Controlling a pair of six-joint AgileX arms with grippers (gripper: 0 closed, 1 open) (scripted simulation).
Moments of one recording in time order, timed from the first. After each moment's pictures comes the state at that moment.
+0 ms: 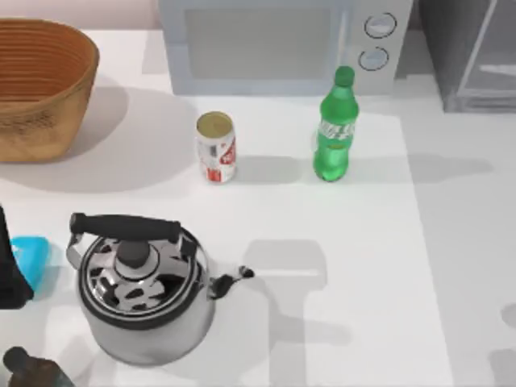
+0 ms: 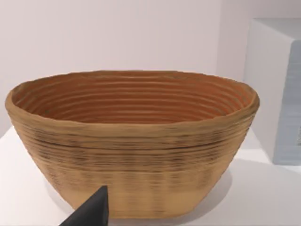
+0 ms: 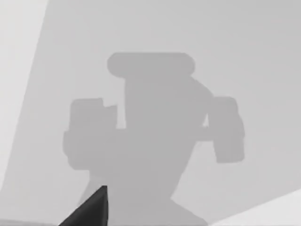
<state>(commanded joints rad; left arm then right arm) 0.00 0.00 0.00 0.00 0.00 0.00 -0.43 0.25 0.84 -1.46 -0.24 -0.50</state>
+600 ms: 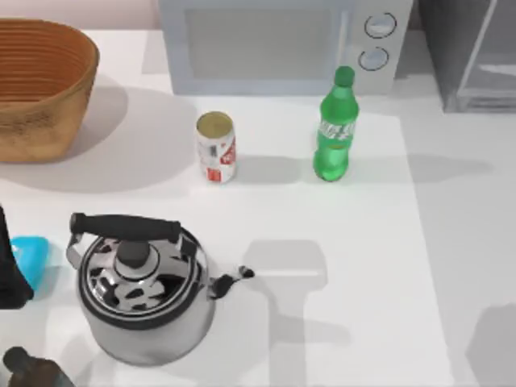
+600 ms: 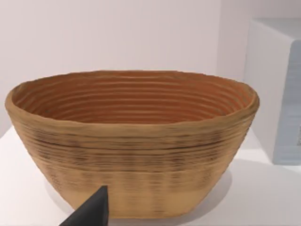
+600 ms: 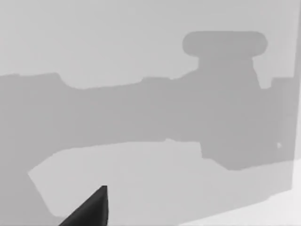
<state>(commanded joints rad) 0.00 0.00 0.00 0.00 0.00 0.00 -1.26 1.18 1.13 -1.46 -0.66 -1.41</state>
